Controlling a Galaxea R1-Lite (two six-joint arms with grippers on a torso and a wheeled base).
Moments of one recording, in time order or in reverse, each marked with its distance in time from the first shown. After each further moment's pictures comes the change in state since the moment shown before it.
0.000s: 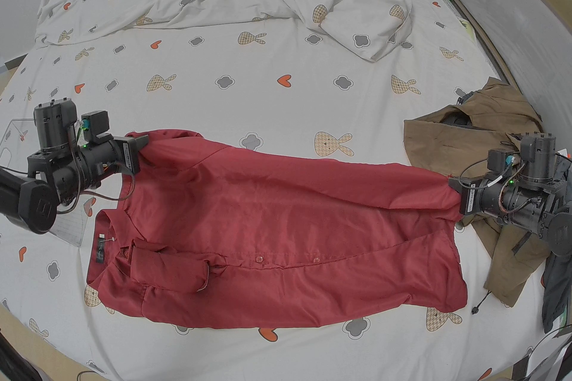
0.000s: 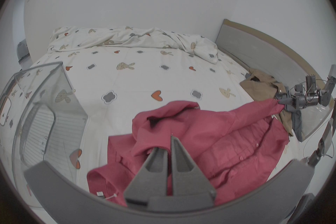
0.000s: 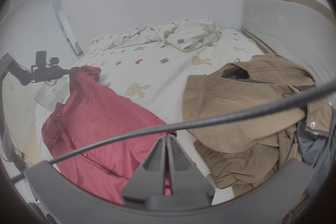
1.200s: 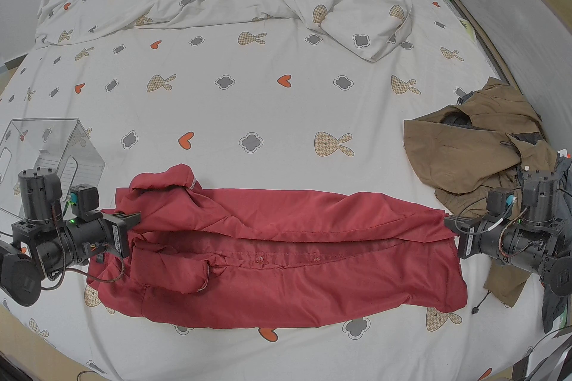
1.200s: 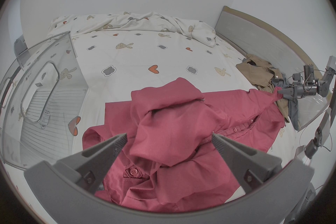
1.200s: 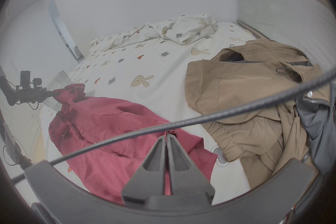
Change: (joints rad) left arm -0.026 -0.177 0.434 -0.039 0.000 0.046; right arm 0.083 -0.051 0.237 -0.120 -0.003 0.034
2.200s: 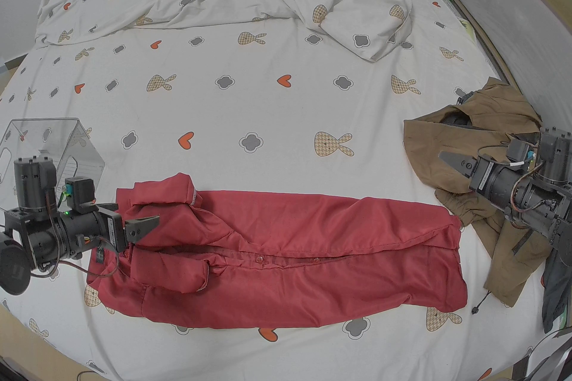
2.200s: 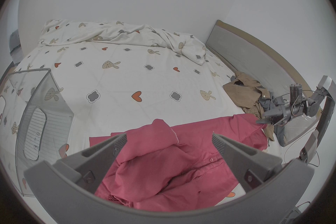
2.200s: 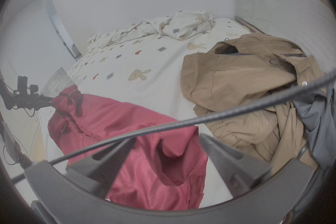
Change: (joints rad) left arm -0.005 -0.063 -0.077 0.179 -0.001 -0.019; right arm -0.044 -0.038 -0.181 0.010 0.016 0.432
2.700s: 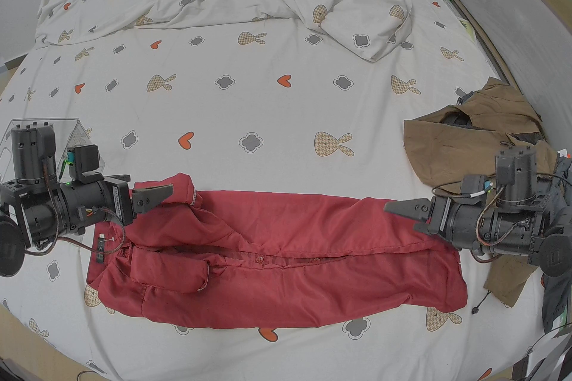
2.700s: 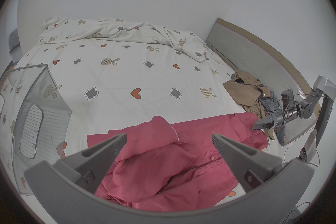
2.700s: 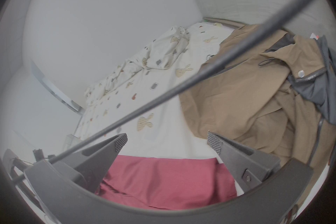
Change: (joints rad) left arm -0.089 -0.036 -0.155 0.098 -0.004 -0.067; right arm 0.184 0.082 -0.037 0.191 0.173 0.190
